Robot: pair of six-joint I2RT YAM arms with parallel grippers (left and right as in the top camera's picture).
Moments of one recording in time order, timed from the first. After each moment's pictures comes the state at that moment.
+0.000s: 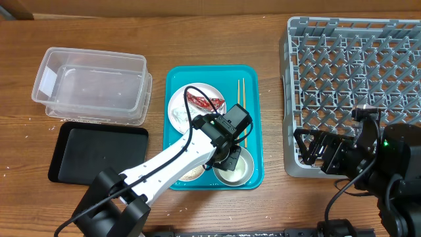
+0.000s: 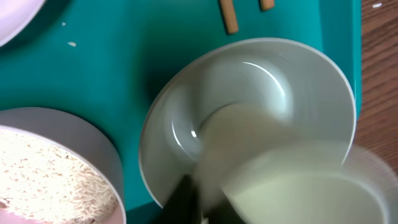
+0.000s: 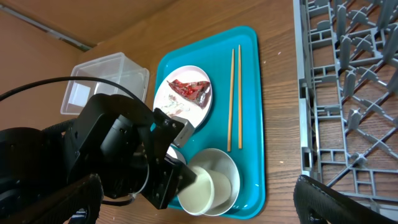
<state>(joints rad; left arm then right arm) -0.78 1.70 1.18 -0.95 0.09 -0.45 0.09 0.79 1.20 -1.13 -0.39 0.44</state>
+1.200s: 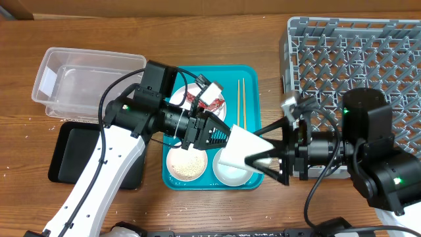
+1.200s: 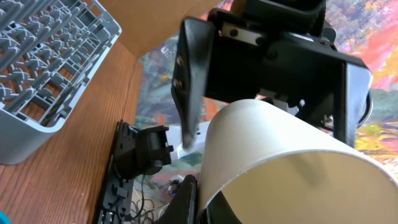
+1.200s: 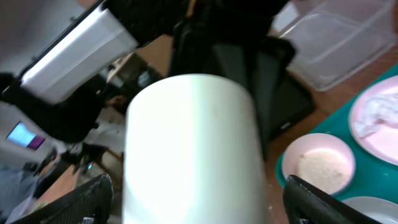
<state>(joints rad) -0.36 1.40 1.28 -0.92 1.48 0.07 0.32 0.98 1.21 -0.85 -1.12 0.13</state>
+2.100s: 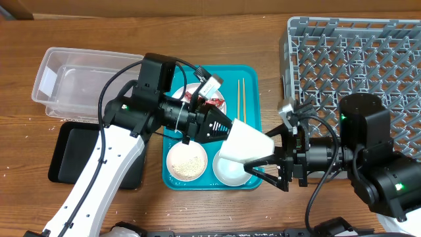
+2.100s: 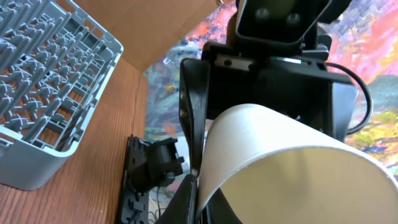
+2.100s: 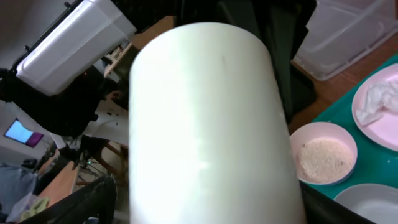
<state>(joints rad) -0.35 1.40 1.28 -0.75 1.49 0.01 0.35 0.96 1.21 -0.90 -1.07 0.14</state>
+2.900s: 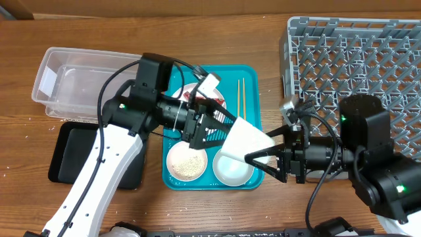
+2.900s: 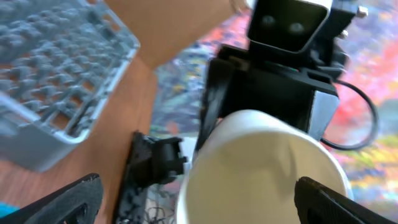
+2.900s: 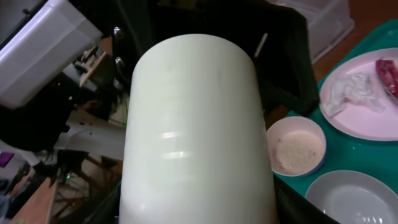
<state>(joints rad) -0.32 1.40 1.28 -0.78 1.44 -0.07 0.33 0.95 1.21 -0.94 -0.95 0.17</state>
